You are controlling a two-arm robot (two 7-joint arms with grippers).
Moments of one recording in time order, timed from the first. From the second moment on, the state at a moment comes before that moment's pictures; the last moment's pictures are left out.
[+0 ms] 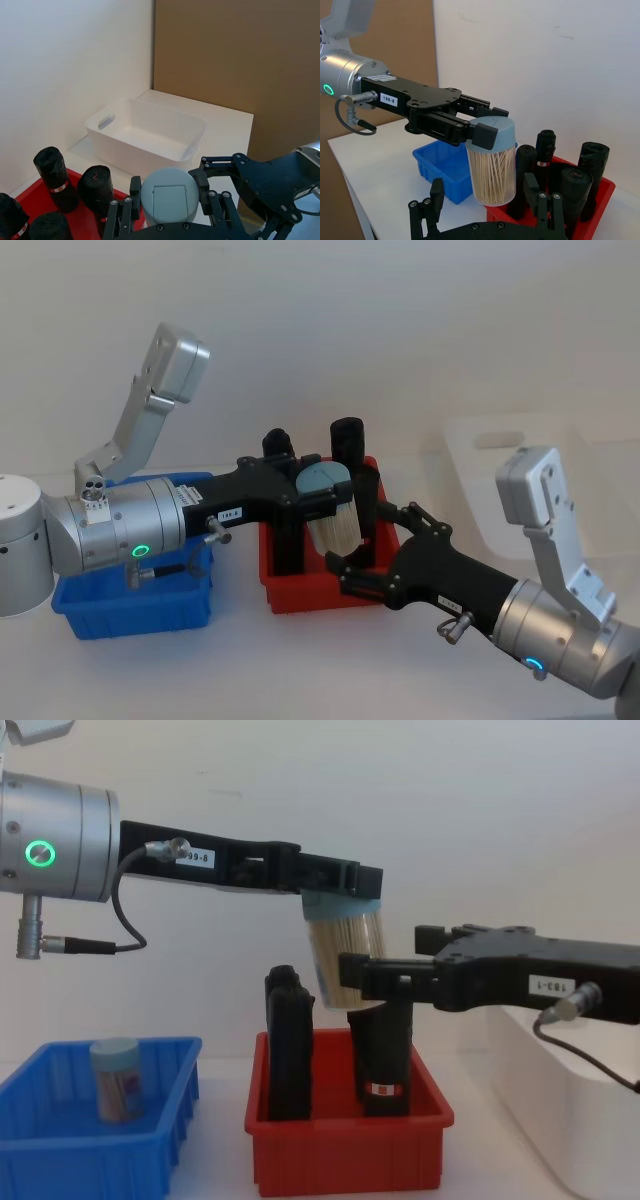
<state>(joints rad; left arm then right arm) -0.51 0.41 0.30 -1.57 -0.46 0.52 -0.77 0.15 0.27 -0.30 -1.75 0.24 0.18 0.52</state>
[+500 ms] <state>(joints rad) -0.51 0.41 0.30 -1.57 -0.46 0.52 -0.77 0.20 0.25 -0.32 -1.70 0.22 0.20 0.54</state>
